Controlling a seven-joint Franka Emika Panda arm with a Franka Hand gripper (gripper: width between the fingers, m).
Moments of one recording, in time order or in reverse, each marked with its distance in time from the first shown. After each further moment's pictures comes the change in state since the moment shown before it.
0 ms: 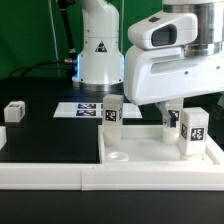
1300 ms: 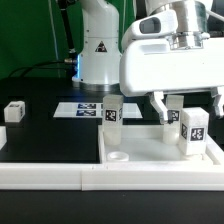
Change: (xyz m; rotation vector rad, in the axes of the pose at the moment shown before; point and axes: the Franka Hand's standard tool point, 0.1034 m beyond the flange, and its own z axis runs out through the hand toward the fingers) arm -0.011 -0.001 0.001 -0.101 0.544 -0.034
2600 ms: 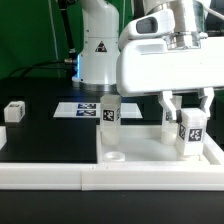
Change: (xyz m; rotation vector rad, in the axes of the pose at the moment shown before) arm 0.000 0.001 0.000 0.000 -0.004 0.002
